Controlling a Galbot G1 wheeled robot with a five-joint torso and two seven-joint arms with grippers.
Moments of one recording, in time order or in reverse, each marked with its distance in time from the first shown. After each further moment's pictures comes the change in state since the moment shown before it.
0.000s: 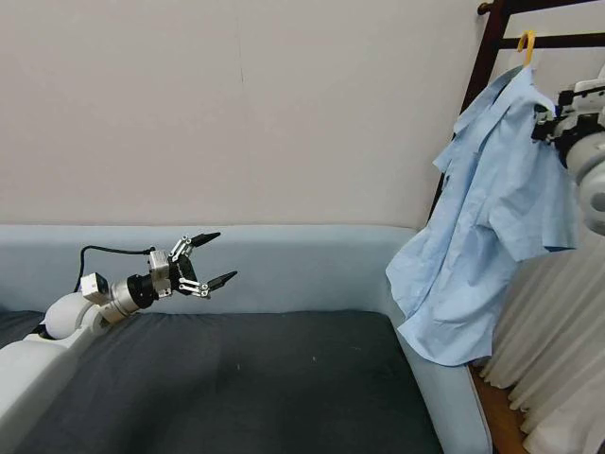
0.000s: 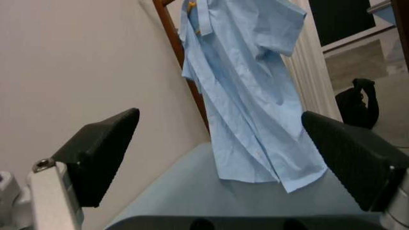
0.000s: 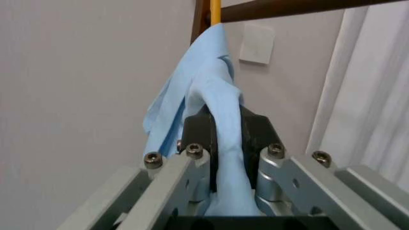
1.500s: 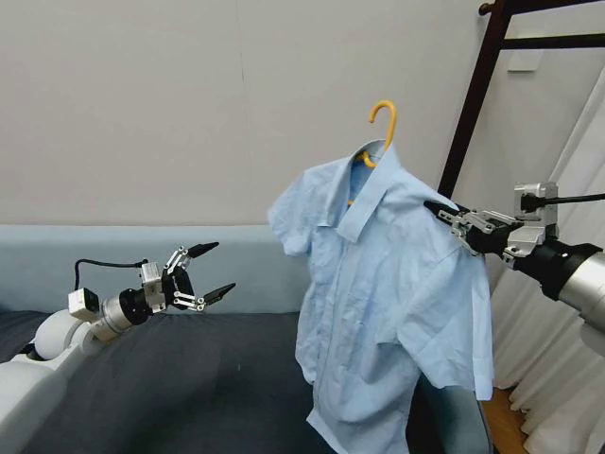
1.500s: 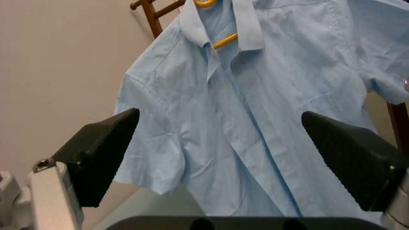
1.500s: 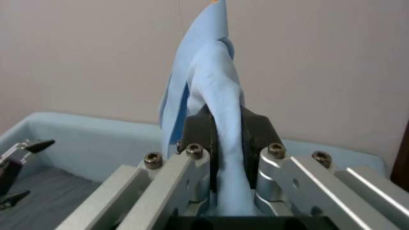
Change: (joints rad) left arm 0.148 0.028 -0.096 -0.118 -0.045 0.011 -0.002; right arm -1.023 -0.189 0.785 0.782 0.607 0.066 -0.177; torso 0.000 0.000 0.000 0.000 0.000
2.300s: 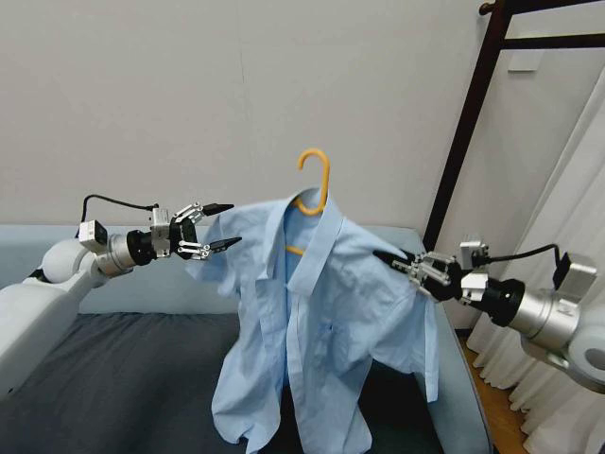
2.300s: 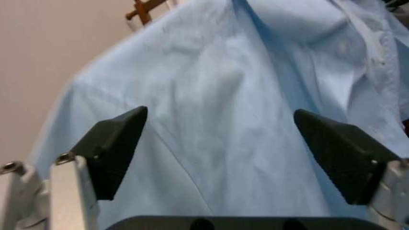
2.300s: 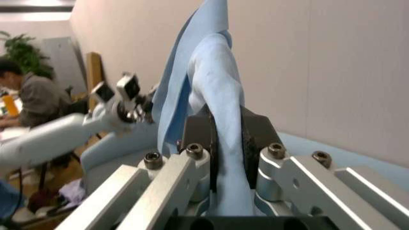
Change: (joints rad) left arm -0.367 0.017 0.228 0.145 -0.068 0.063 0.050; right arm 0.040 0.031 -0.203 -0.186 -0.151 0.154 -0.654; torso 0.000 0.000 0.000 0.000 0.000
